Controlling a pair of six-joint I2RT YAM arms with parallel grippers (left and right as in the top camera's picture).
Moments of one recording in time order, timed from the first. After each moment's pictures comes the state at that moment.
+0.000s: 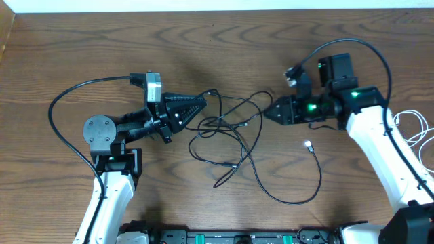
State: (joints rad) left arm 0.01 1.14 0.57 0.91 1.25 -0.83; right arm 0.22 1.52 1.17 -0.78 -0.71 0.14
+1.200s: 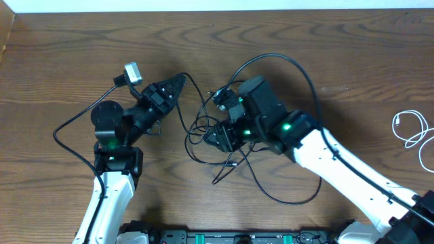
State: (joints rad) left arm 0.01 1.14 0.57 0.54 0.72 -1.21; right arm 0.73 1.53 1.17 -0.52 -0.45 0.40
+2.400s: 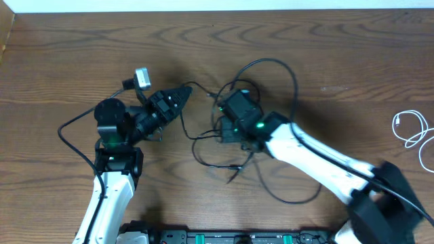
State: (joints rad) left arm 0.01 1.14 0.57 0.33 0.83 -1.03; right arm 0.76 1.67 1.17 -0.56 0.07 0.68
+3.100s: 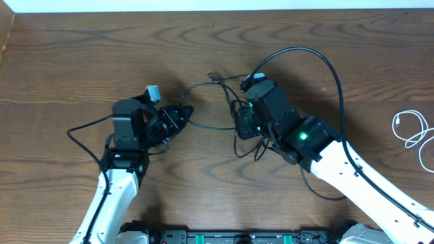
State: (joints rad) left arm -0.05 1.17 0.57 0.02 0.65 -0.90; right arm 0.72 1.41 1.17 -0.59 0.04 0.45
